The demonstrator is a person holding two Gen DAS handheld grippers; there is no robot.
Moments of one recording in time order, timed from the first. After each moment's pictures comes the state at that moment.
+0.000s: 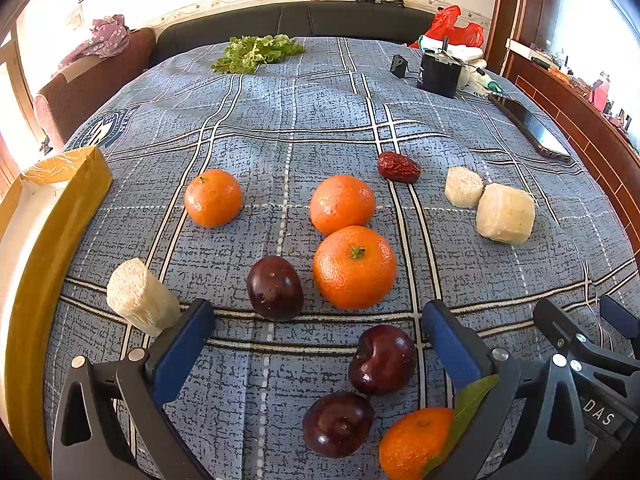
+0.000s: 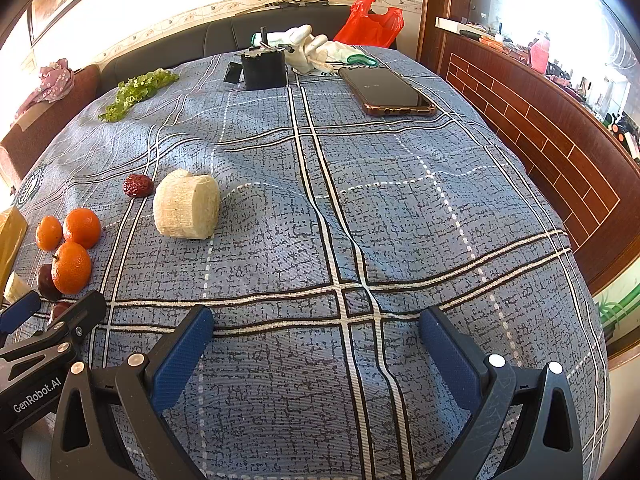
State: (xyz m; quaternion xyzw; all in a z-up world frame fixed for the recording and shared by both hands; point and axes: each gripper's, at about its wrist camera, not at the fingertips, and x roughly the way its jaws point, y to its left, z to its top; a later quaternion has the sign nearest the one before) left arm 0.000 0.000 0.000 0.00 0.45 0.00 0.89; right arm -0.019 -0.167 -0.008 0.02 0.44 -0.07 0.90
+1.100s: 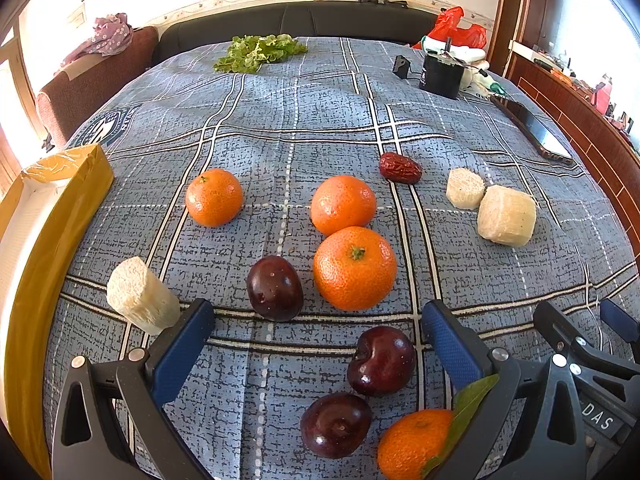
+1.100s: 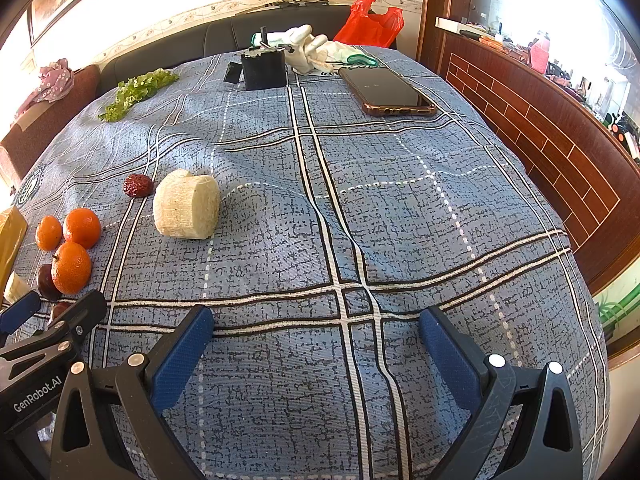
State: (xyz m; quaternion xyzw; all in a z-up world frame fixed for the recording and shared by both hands) left arm 0.000 -0.001 0.000 0.00 0.45 0.01 0.89; right arm -0.020 -0.167 -0.008 0.02 0.44 -0.07 0.89
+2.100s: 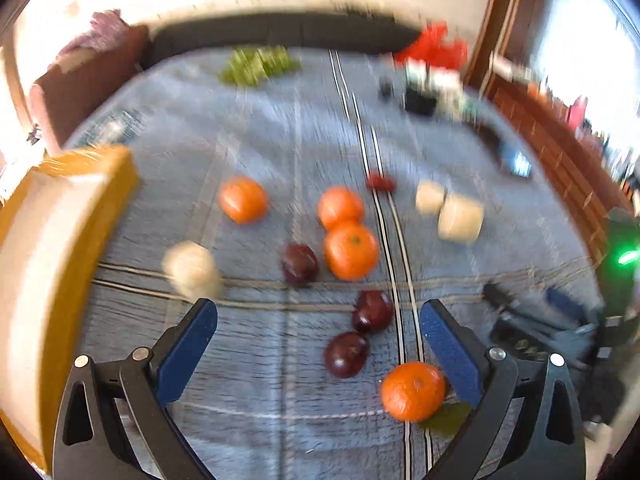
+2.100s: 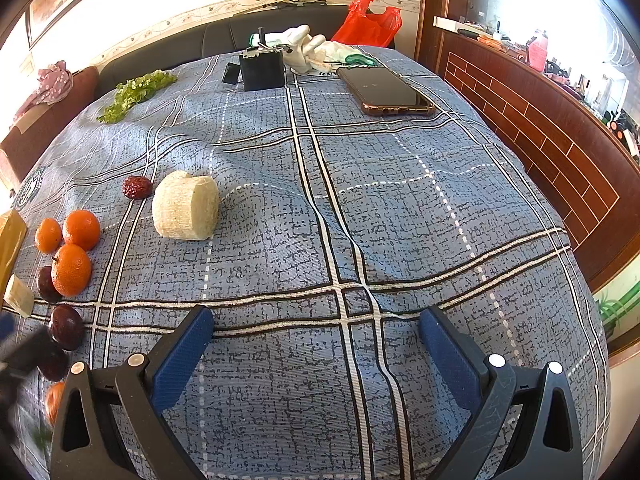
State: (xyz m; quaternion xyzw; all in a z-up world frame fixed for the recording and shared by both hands) left arm -0.053 0.036 0.052 -0.05 0.42 -0.03 0.91; right arm -0.021 -0.169 -0.008 0.02 0.44 -0.07 0.89
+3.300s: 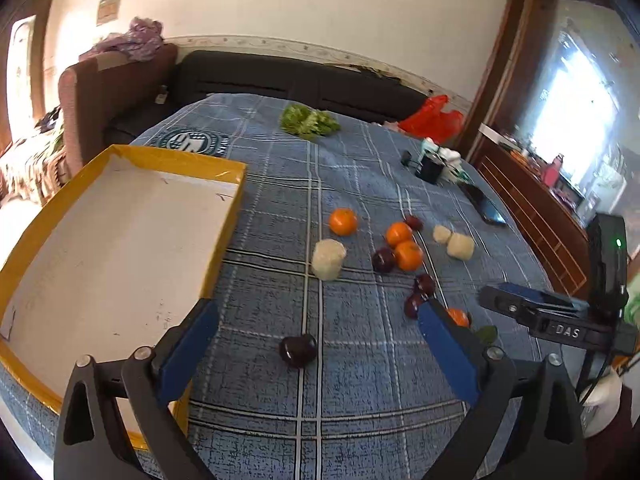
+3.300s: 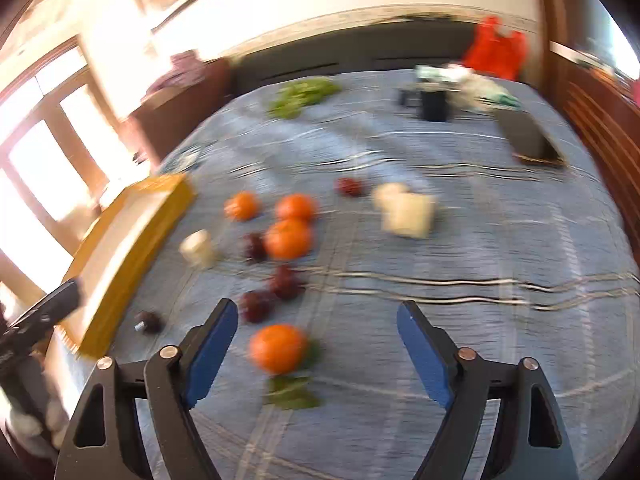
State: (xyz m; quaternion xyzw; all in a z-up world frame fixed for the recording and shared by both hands) left arm -0.145 0.145 0.079 -0.09 0.36 -0.06 0.93; right arm -0.074 -0.098 0.045 0.04 0.42 0.19 0.89
